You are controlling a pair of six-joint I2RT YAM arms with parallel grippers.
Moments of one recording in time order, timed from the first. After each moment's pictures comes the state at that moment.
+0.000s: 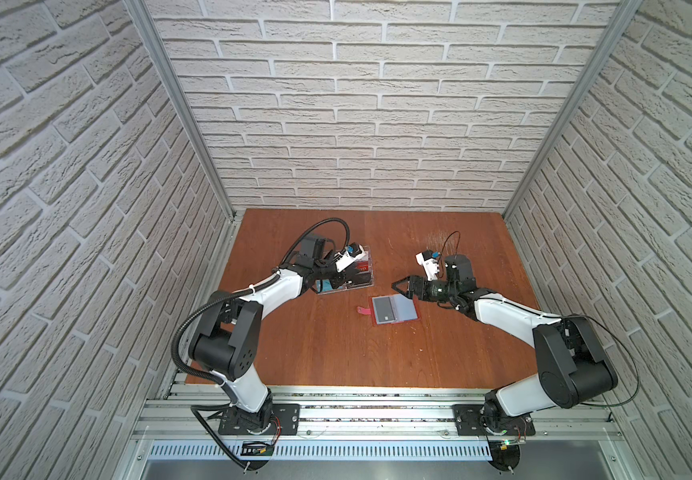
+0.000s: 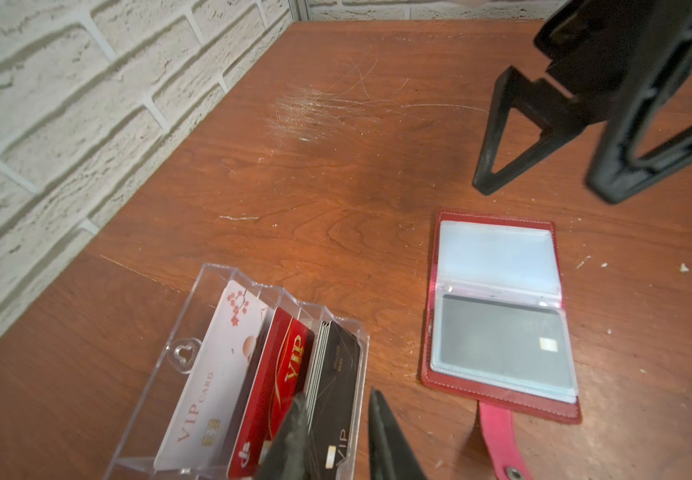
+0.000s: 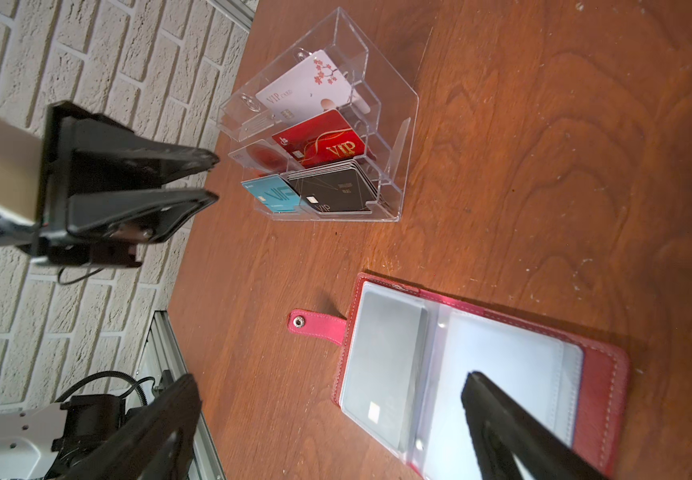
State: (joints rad) left arm -0.42 1.63 1.01 -0.01 0.58 0.63; right arm 0.25 1.50 0.75 0.05 -0.64 0.51
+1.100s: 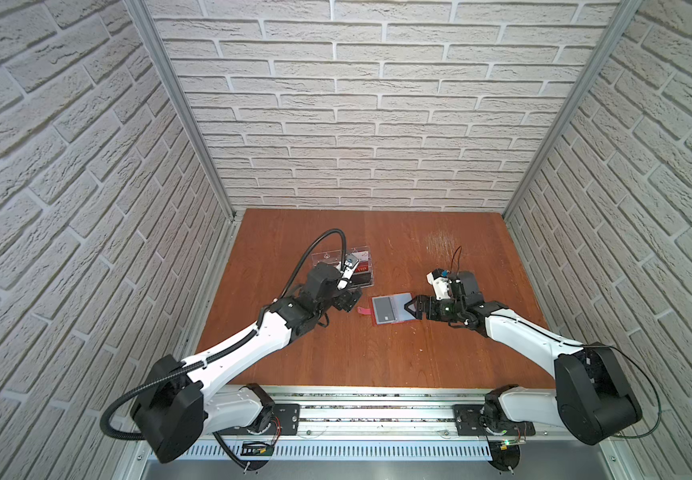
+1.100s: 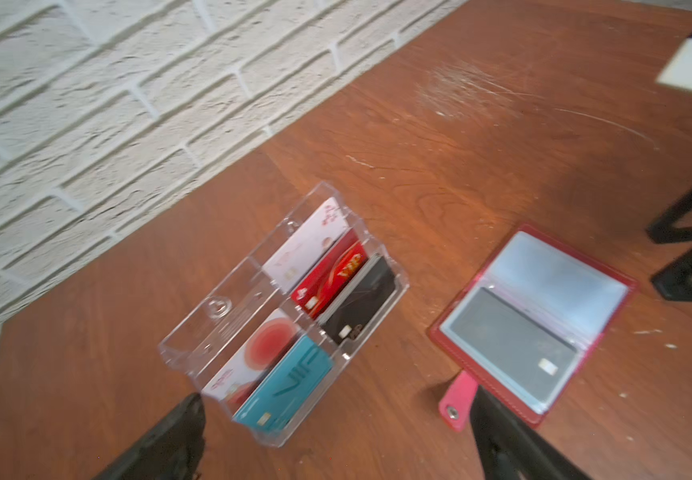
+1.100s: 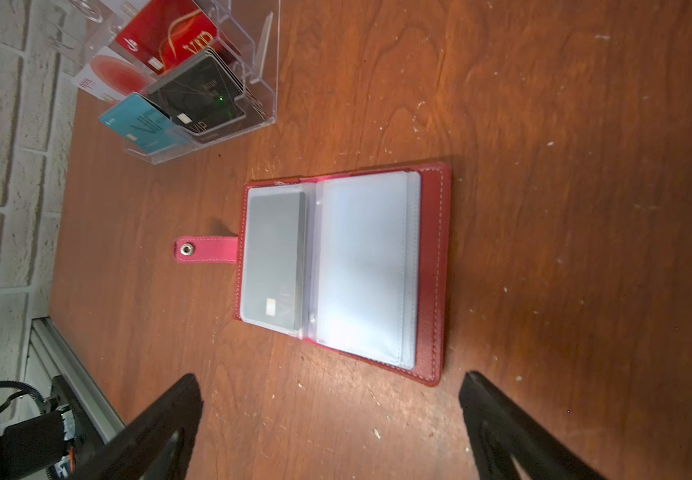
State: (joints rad) left arm -0.70 1.16 0.75 -0.10 -0.27 0.15; right arm 0.27 1.32 0.63 -0.24 -0.38 0.44
